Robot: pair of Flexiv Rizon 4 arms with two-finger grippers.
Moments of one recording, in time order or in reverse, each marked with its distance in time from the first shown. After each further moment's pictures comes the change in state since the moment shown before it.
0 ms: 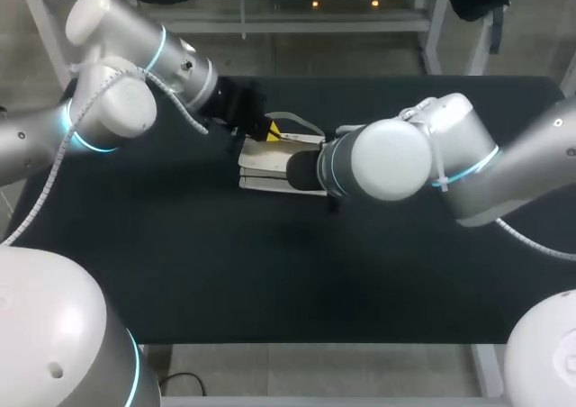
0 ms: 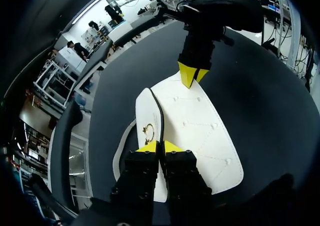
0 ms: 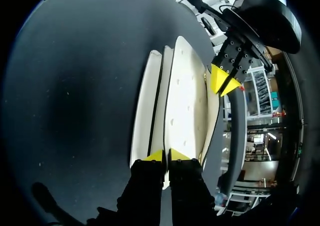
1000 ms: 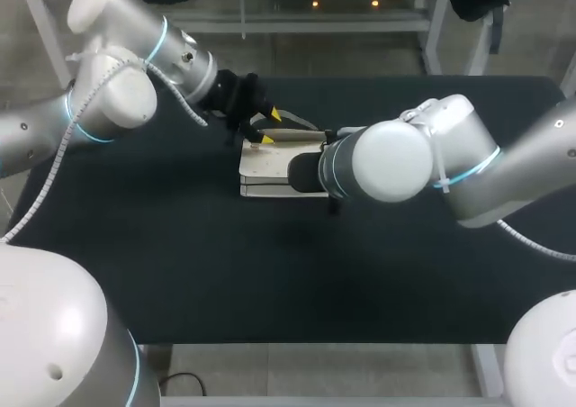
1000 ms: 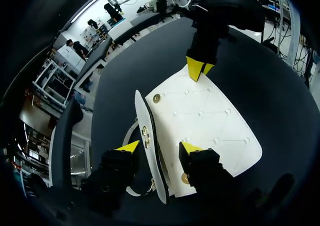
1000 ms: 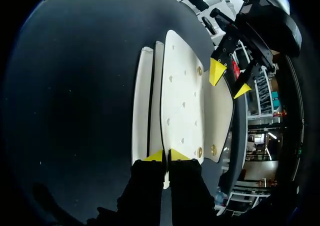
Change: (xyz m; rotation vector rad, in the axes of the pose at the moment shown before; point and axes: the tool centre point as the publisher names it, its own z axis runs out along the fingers) left arm -0.009 0.005 0.000 -0.018 -0.010 0.014; right arm 0.004 -0.003 0.000 0.003 0.004 -0.001
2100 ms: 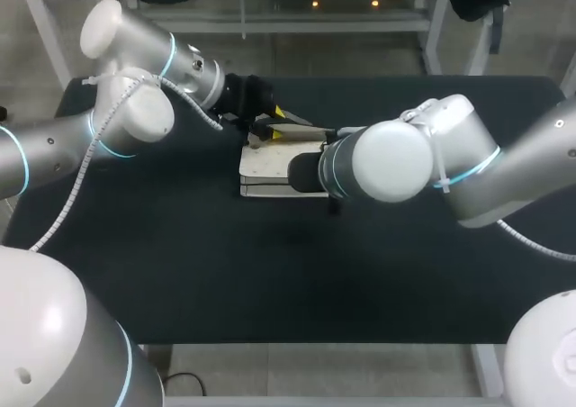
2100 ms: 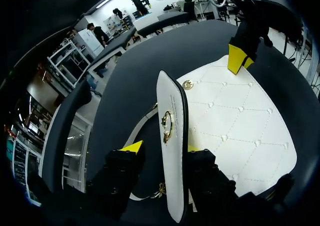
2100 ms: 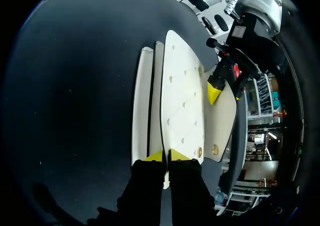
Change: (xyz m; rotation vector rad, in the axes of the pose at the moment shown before) left arm -0.027 0.028 0.036 -0.003 -0.076 -0.192; right arm 0.000 0.000 0.000 0.000 0.000 0.000
